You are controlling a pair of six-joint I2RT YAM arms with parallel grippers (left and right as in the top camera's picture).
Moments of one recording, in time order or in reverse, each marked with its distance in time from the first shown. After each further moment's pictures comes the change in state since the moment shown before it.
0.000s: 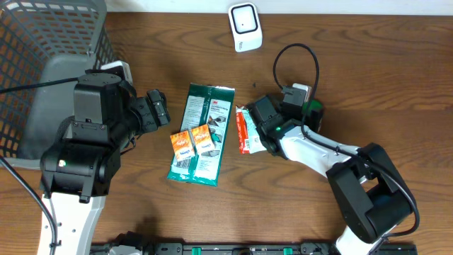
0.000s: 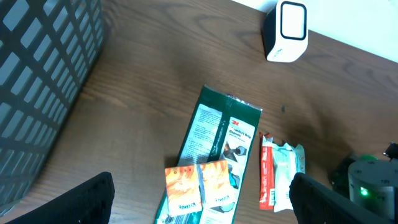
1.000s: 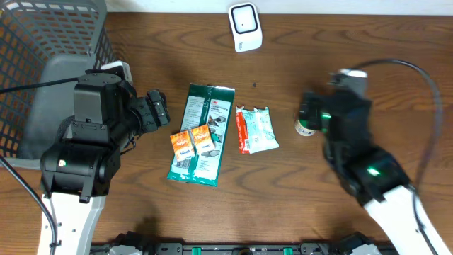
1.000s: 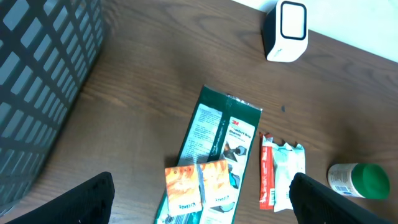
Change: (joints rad) left arm 0.000 0.000 0.000 0.000 0.000 0.000; right arm -0.184 -0.805 -0.002 -0.248 -0.634 -0.272
